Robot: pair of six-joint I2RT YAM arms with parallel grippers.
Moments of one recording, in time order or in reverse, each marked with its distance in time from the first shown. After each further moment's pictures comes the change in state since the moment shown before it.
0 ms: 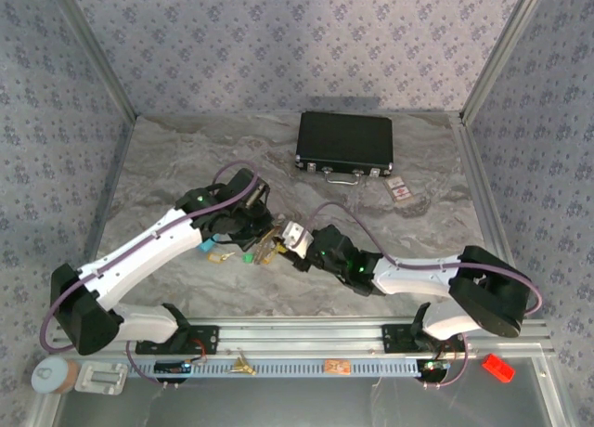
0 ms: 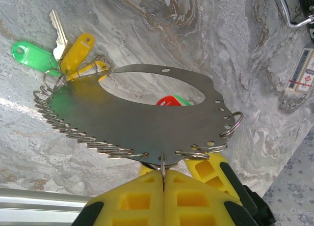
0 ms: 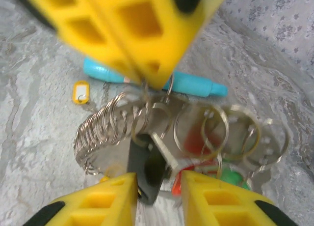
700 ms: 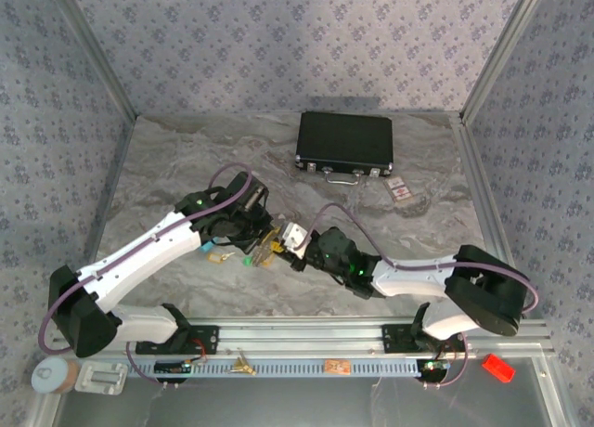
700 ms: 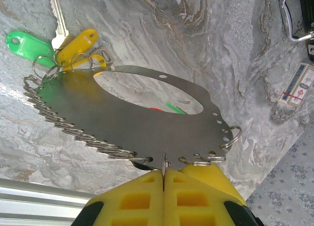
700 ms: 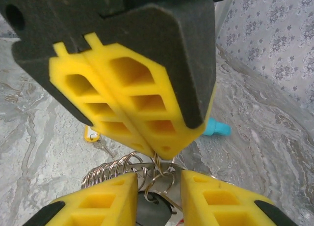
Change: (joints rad) left arm 0.000 -0.014 -0.040 0.031 0.008 -0.111; right arm 0.013 0.039 -0.005 0.194 -0.032 -0.005
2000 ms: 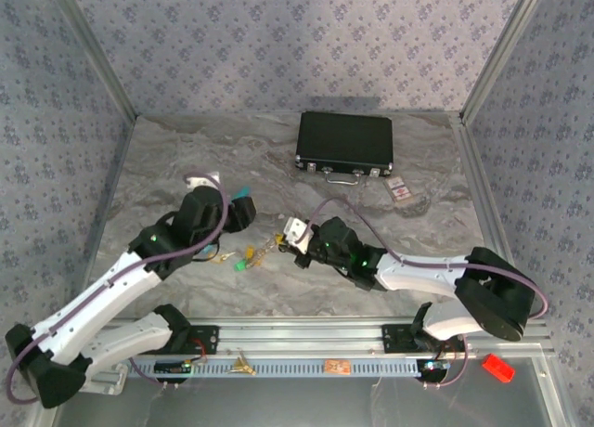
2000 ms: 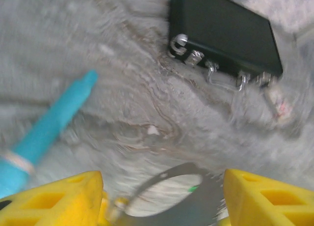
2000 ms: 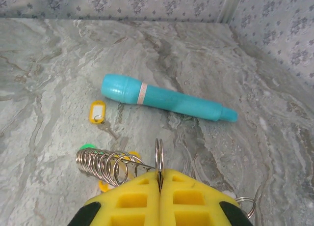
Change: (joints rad) left arm 0.062 -0.382 -0.277 0.345 -0.318 0.932; right arm -0.077 -0.066 0.053 -0.230 -0.132 -0.023
